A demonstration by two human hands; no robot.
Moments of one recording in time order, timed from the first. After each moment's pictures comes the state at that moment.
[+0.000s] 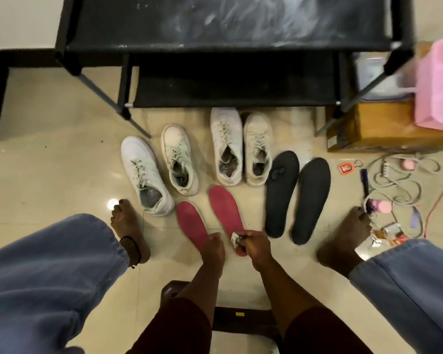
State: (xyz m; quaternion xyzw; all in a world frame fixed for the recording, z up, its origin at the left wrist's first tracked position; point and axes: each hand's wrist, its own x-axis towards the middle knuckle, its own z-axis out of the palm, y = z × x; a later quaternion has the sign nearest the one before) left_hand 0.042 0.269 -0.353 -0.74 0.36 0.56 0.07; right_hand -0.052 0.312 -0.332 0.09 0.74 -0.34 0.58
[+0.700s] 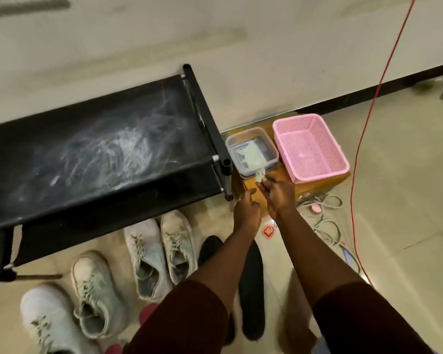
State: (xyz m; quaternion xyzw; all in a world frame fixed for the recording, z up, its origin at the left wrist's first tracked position) left_hand -0.347 0.240 -0.264 -0.43 0.68 0.60 0.02; right_hand -0.417 0.277 -0.265 0.15 0.63 -0.72 0.26
